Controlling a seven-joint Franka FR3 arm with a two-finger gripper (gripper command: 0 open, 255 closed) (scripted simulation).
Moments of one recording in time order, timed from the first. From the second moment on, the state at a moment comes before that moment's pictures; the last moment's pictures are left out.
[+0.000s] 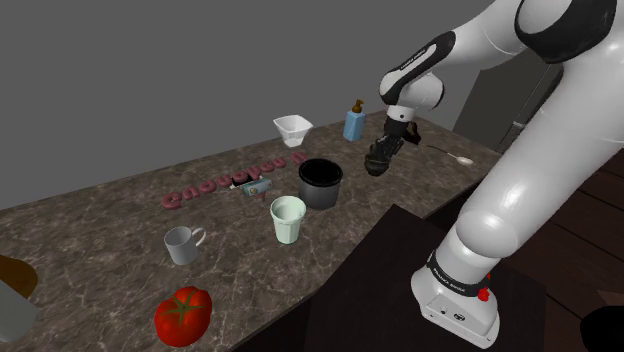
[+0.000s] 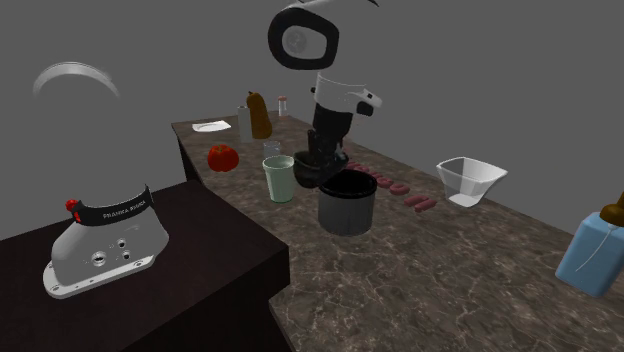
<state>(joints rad) -0.12 -0.07 -0.59 -2.45 0.14 2.23 -0.48</state>
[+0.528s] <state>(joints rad) -0.04 0.12 -0.51 -2.24 0.28 2.19 -0.42</state>
